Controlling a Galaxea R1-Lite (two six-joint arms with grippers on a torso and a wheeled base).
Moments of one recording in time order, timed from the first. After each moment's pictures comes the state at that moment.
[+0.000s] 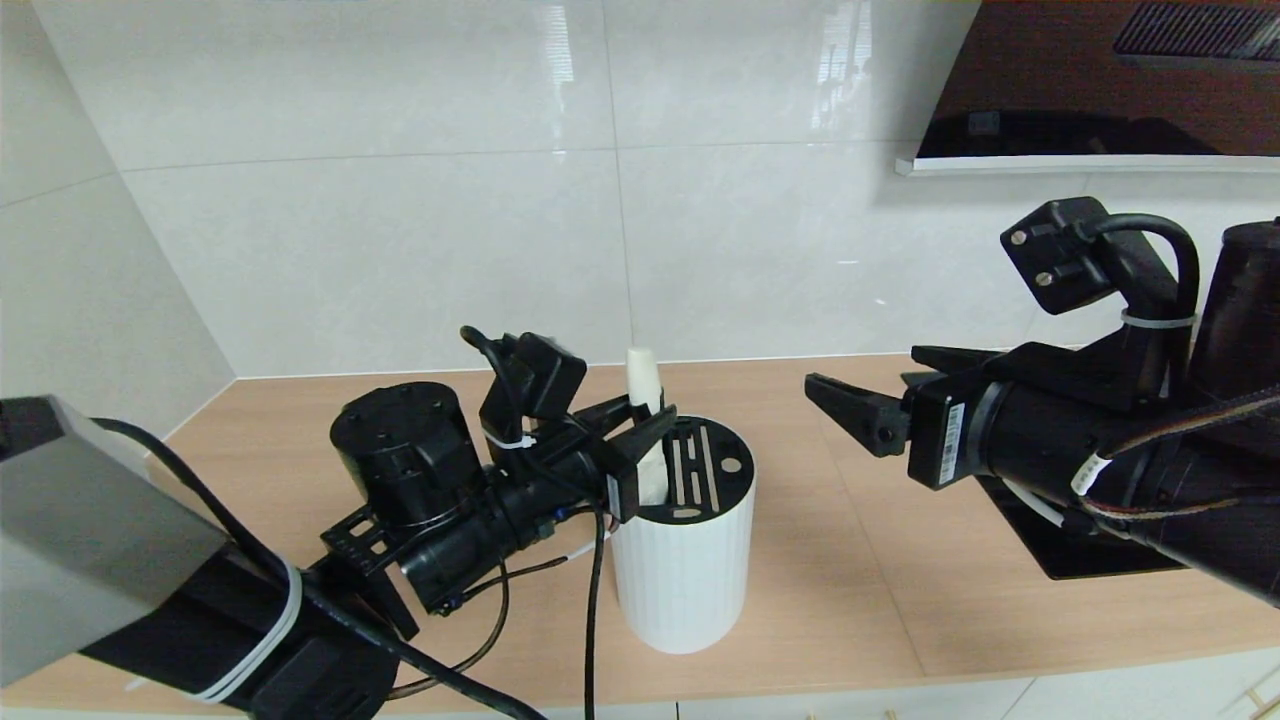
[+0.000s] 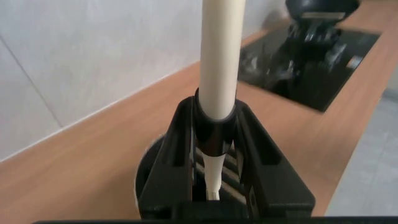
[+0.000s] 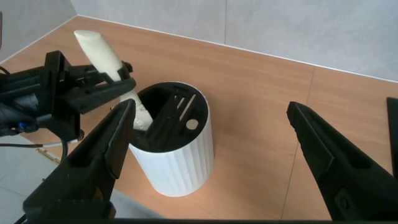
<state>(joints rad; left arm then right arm) -0.58 1.94 -0.61 -1.37 -0.18 0.05 0.79 1.46 -0.82 -0.51 -0.29 0.08</state>
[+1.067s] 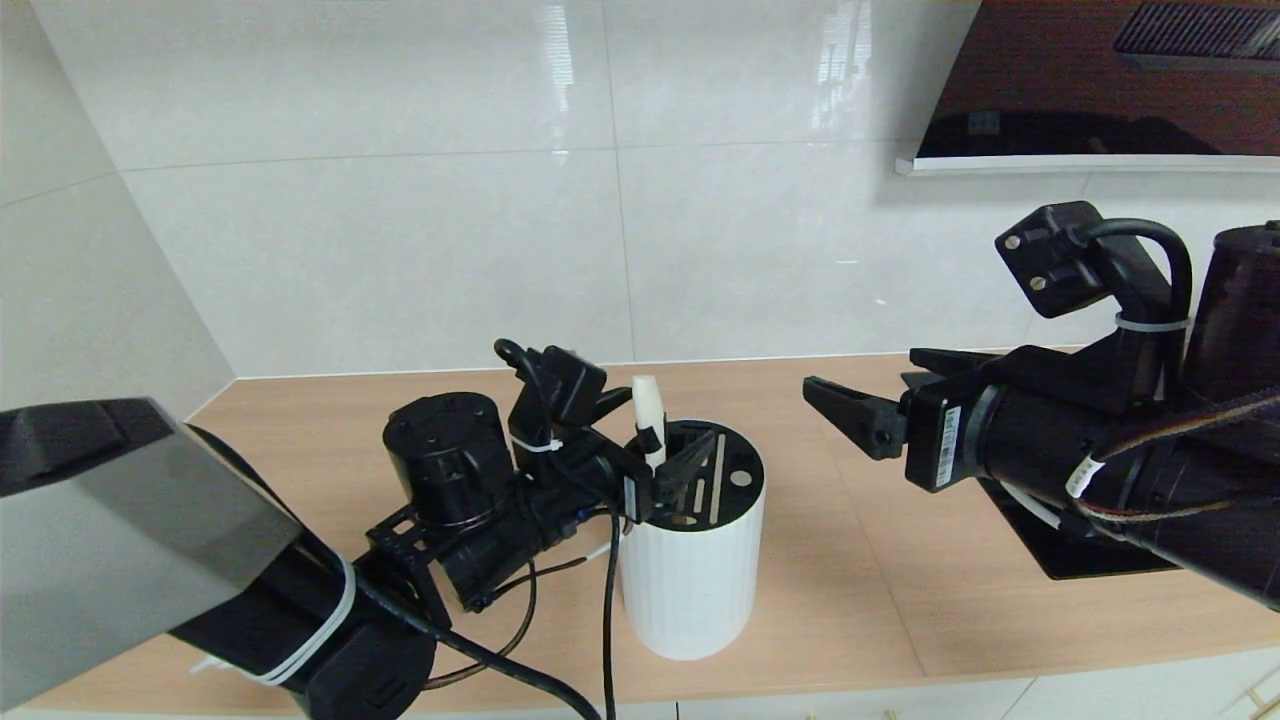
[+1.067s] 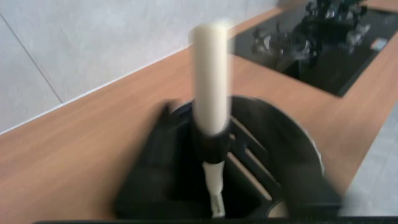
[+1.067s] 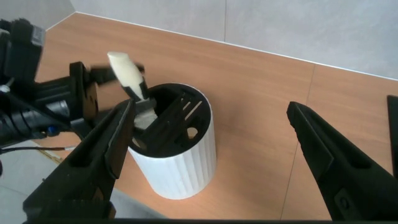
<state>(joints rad) -0.59 2.01 -0.65 -1.37 -0.12 0.03 0.79 1.46 -0.82 -0.51 -0.30 0.08</state>
